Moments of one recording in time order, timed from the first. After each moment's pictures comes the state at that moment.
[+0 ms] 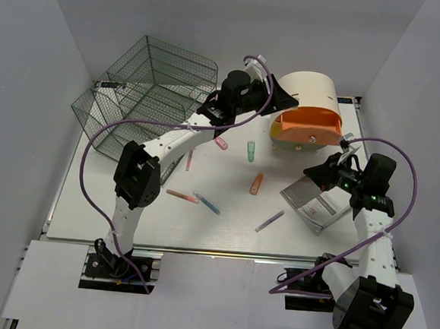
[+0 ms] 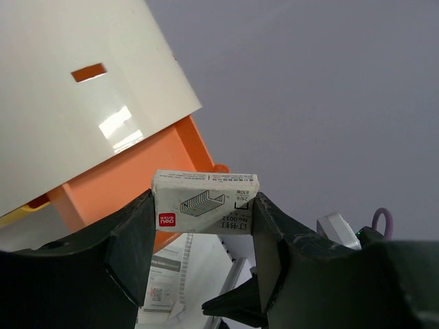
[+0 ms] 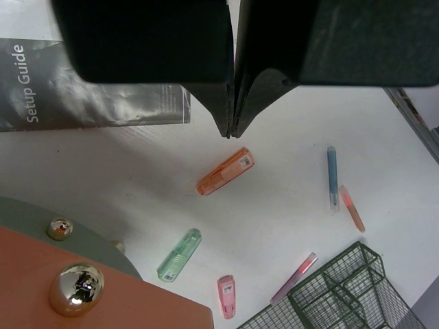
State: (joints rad) left arm -0.71 2.08 1.92 0.08 0.32 -0.90; right arm -0.24 0.95 0.68 -0.27 -0.98 -0.13
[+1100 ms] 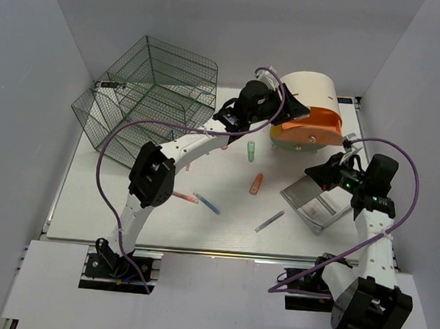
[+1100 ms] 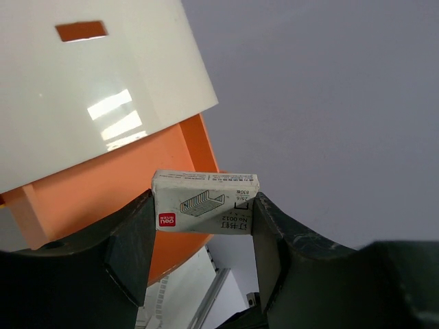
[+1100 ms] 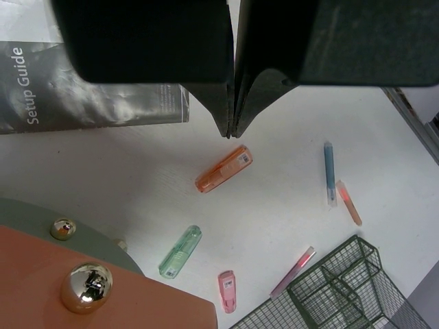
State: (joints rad) left arm -0.78 2.22 2.04 0.05 0.24 -1.02; right arm -0.25 0.94 0.68 -0.27 -1.00 -0.11
